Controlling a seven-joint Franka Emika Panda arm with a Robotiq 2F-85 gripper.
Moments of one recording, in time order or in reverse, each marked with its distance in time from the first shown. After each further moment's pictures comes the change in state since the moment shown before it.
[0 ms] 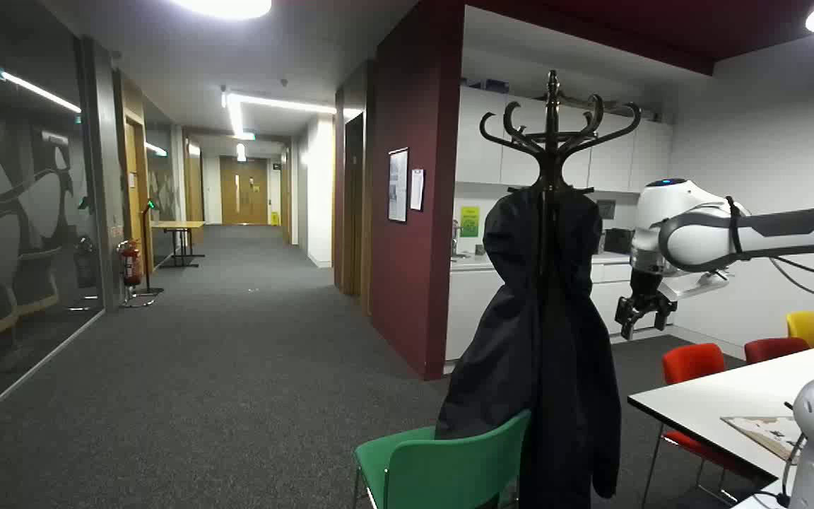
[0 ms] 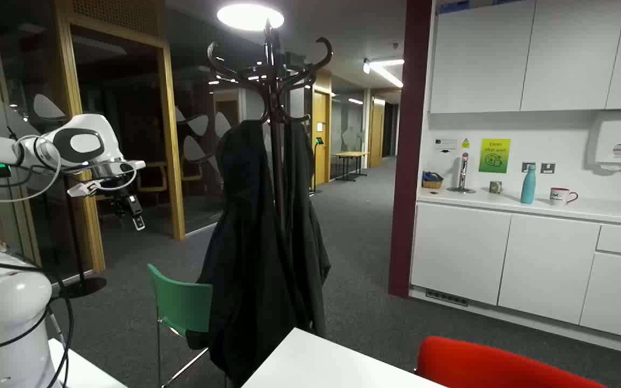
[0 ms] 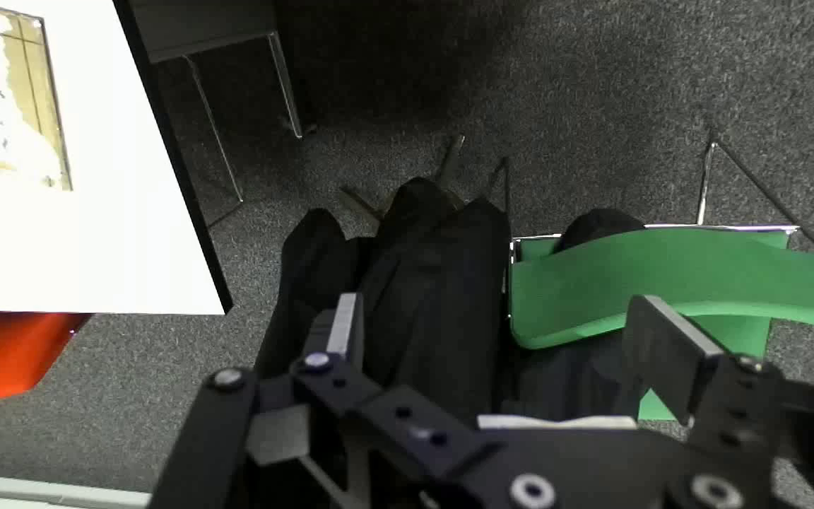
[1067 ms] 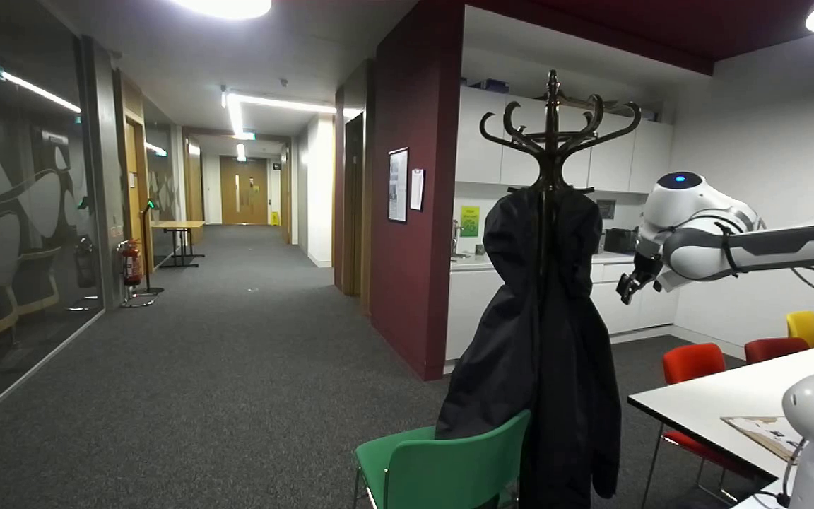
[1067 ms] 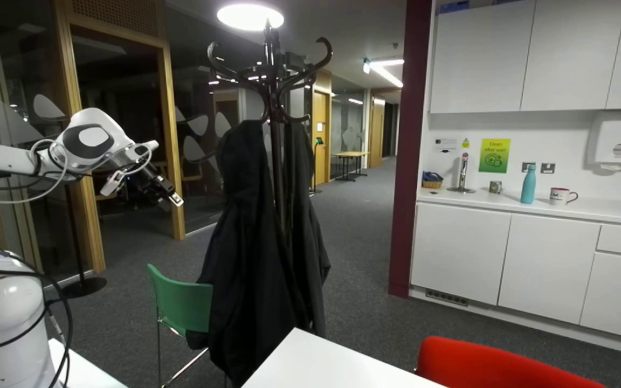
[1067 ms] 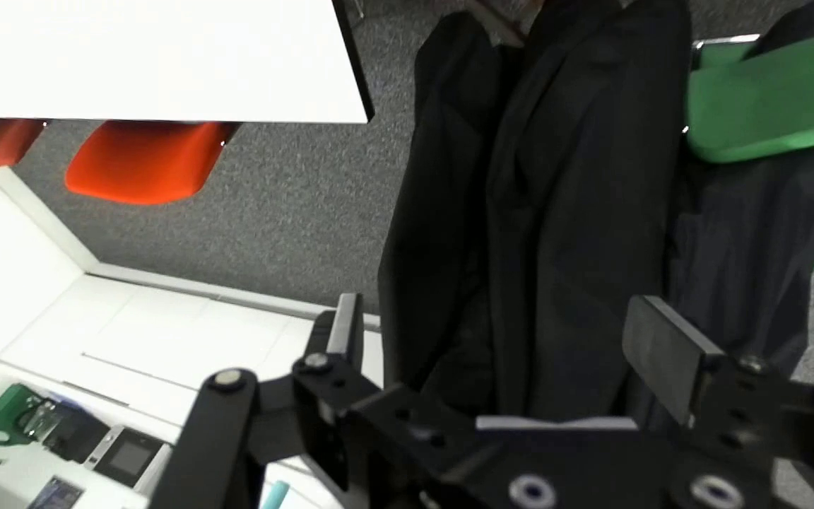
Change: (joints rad) arm -0.154 -0.007 -0.026 -0.010 -0.329 0.302 0.028
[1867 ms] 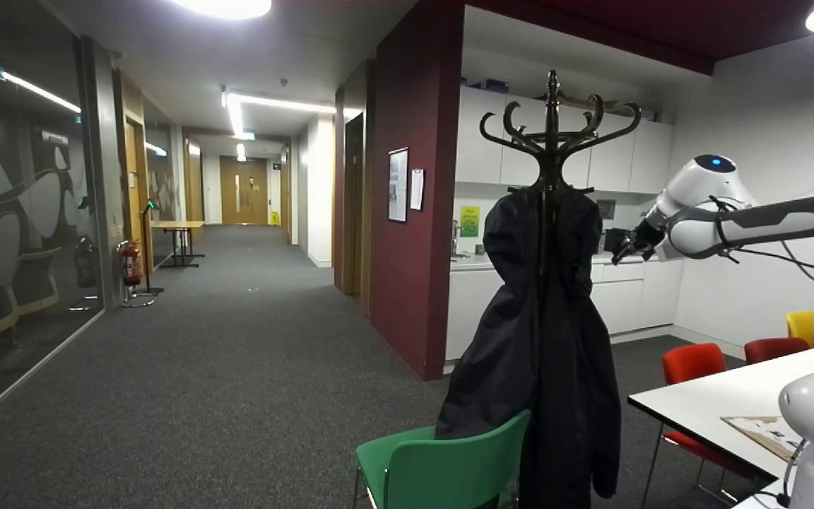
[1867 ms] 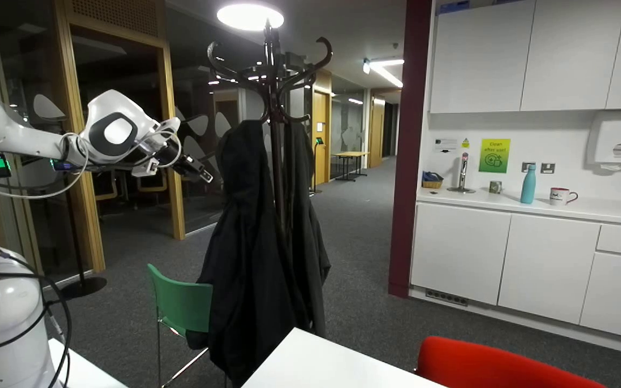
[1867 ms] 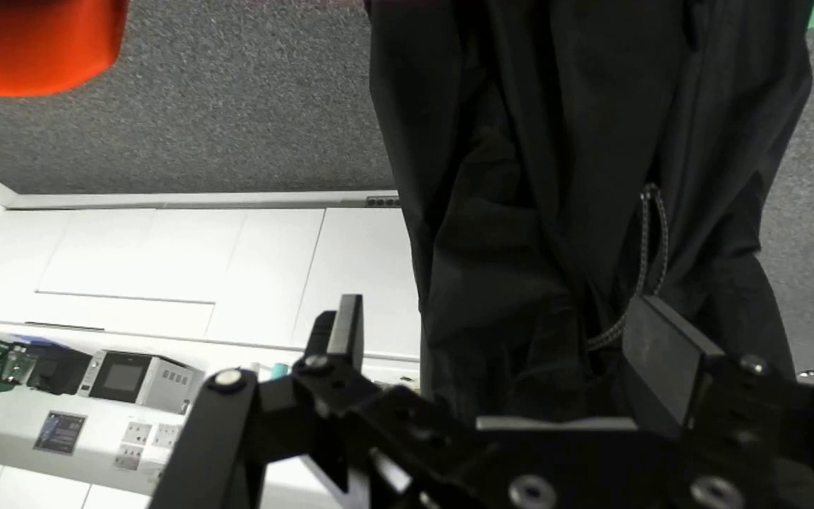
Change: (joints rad) arm -0.053 0.109 -0.182 0.090 0.064 0.354 -0.110
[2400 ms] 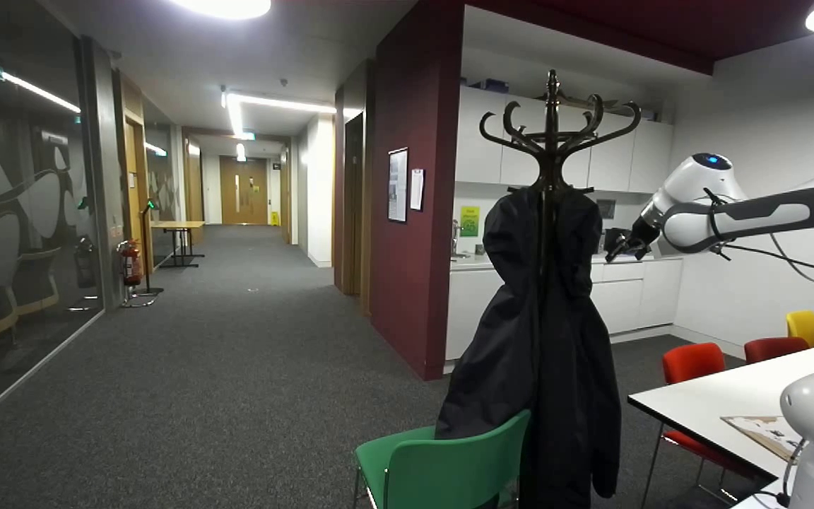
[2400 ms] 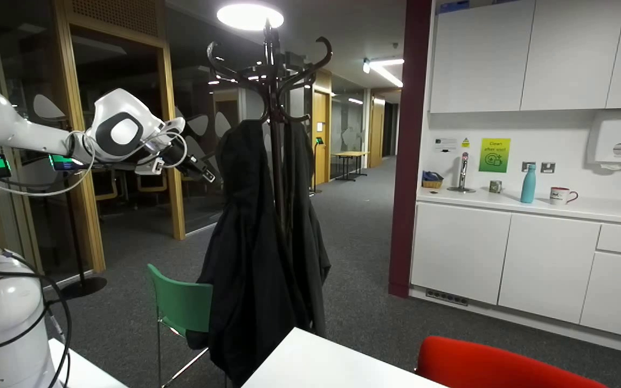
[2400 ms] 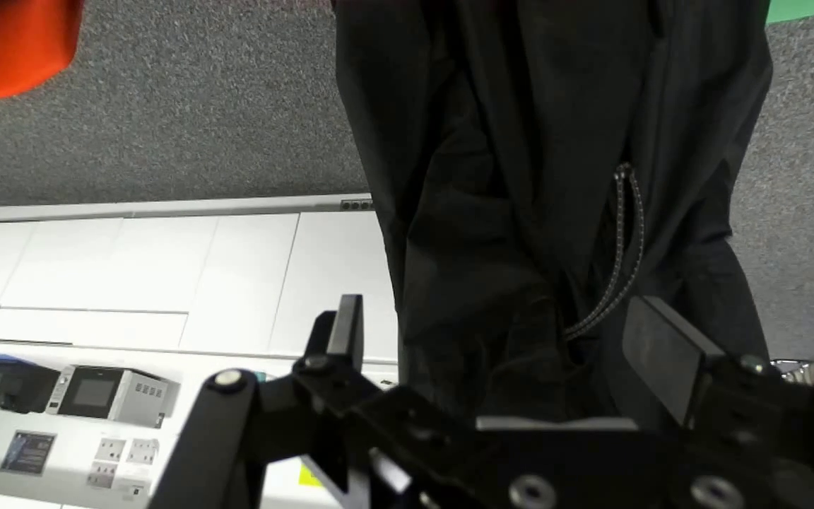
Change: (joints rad) arm 0.020 0.043 -0.013 0.026 0.054 0.015 -0.032
